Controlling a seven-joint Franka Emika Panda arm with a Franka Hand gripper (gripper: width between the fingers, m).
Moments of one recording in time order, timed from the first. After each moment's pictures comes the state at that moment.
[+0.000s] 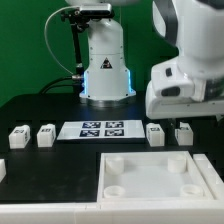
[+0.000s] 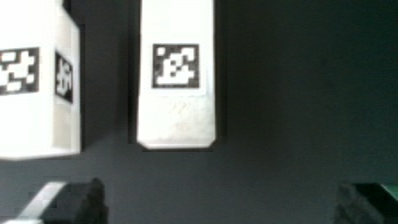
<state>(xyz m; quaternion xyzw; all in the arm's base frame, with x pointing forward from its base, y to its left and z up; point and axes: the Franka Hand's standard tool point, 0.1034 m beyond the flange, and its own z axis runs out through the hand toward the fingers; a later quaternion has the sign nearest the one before) 0.429 0.174 0.043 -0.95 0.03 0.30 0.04</state>
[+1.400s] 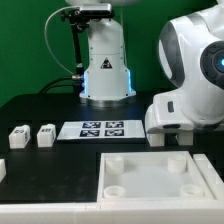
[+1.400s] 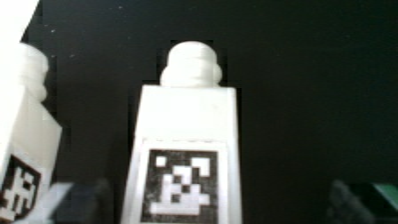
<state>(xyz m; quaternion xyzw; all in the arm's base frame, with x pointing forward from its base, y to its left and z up) 0.385 0.174 0.010 -0.91 0.01 0.41 0.03</state>
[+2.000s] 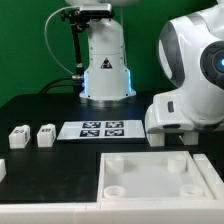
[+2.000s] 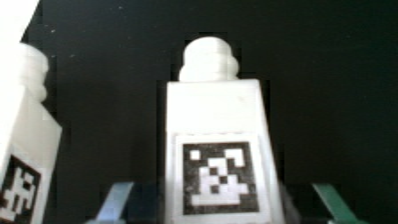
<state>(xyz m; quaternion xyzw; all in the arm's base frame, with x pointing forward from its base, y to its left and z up) 0.385 0.174 0.010 -0.91 0.01 0.41 0.03</state>
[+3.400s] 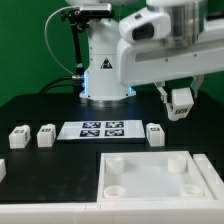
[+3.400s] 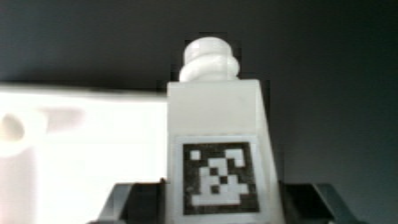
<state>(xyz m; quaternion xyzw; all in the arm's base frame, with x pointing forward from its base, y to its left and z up) 0.537 0.113 0.149 -1.00 -0.06 0.03 0.04</state>
